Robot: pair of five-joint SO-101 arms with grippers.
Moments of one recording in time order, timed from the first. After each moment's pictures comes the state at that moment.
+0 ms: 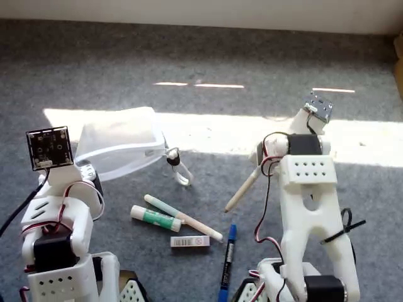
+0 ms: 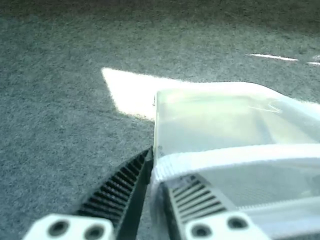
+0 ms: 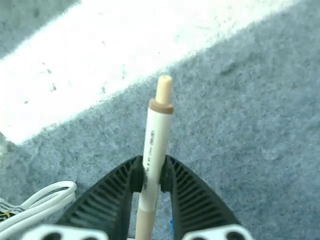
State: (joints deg) left arm -17.0 -80.3 61.6 64.4 5.0; right arm -5.7 -28.0 30.6 74.5 -30.2
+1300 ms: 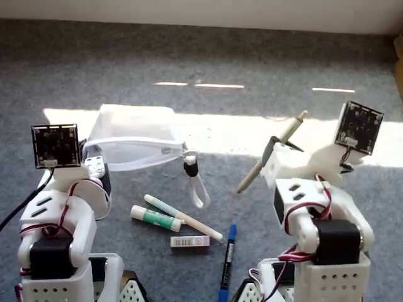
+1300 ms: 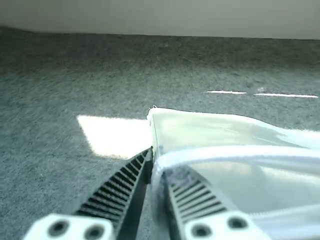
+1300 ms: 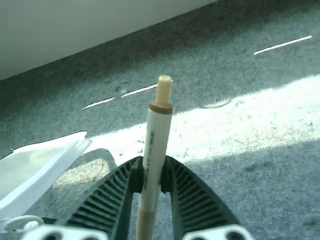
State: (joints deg) left arm -8.8 -79.5 52.6 63.9 5.1; right arm -6.1 -65.0 31.1 74.6 -18.2
